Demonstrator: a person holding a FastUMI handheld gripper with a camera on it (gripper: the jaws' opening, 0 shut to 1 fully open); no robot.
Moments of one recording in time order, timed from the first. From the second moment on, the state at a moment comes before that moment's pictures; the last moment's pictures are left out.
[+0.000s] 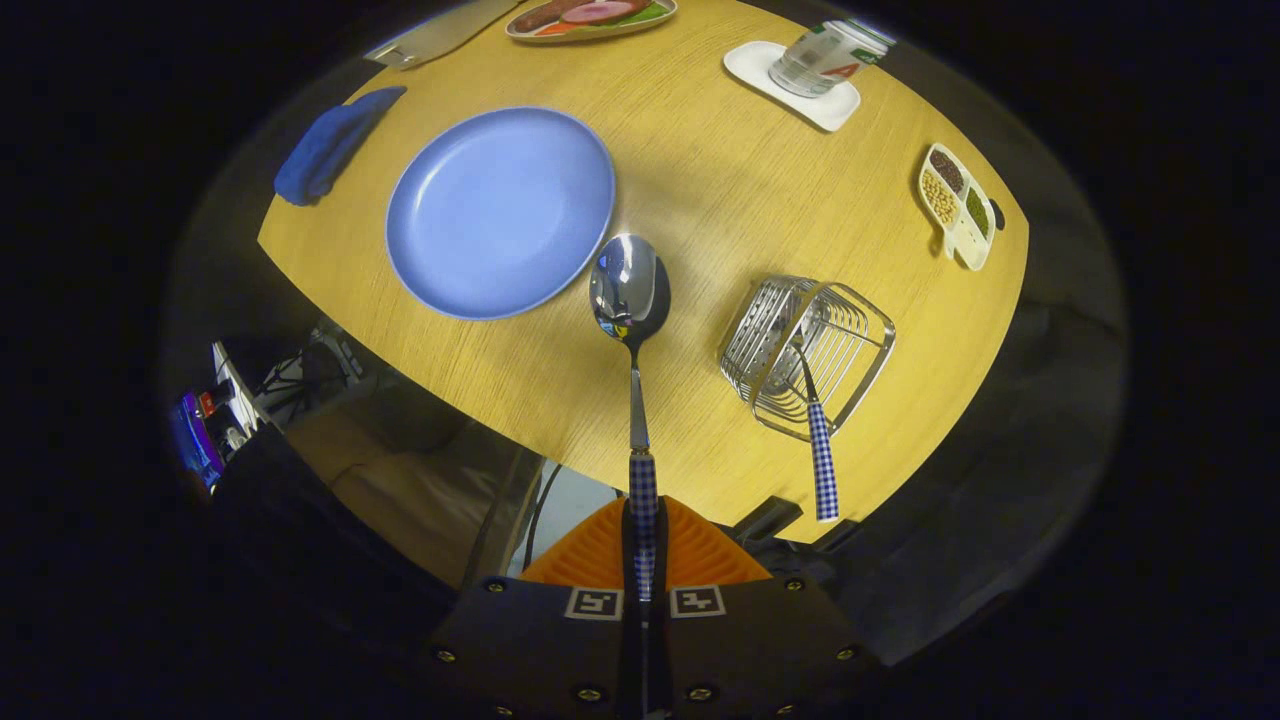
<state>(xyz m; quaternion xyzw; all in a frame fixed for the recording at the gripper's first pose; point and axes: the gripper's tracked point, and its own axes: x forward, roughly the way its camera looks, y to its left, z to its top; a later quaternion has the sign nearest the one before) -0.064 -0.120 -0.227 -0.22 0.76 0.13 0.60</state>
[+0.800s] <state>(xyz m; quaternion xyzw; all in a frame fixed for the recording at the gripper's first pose) -0.065 -0.182 -0.209 -0.15 0.80 0.08 0.58</state>
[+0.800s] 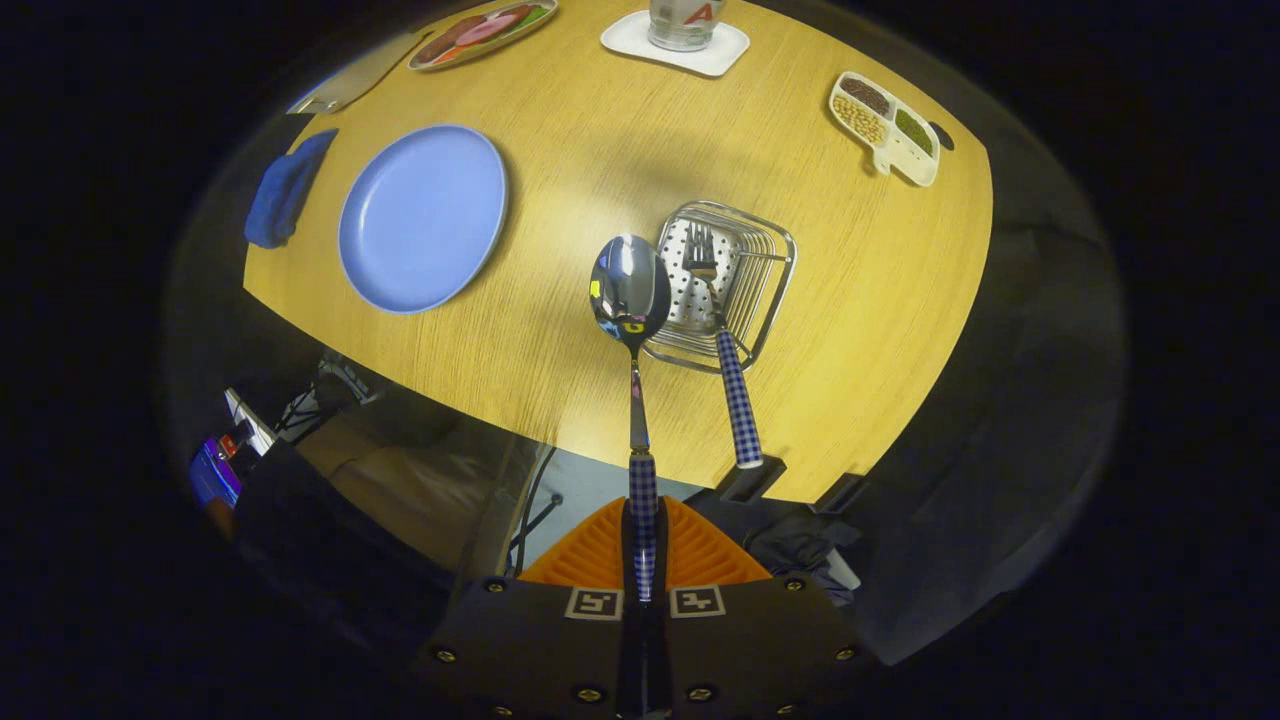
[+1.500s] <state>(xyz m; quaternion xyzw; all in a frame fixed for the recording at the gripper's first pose) -0.047 -0.198 -0.224 -0.08 0.83 0.04 0.55</state>
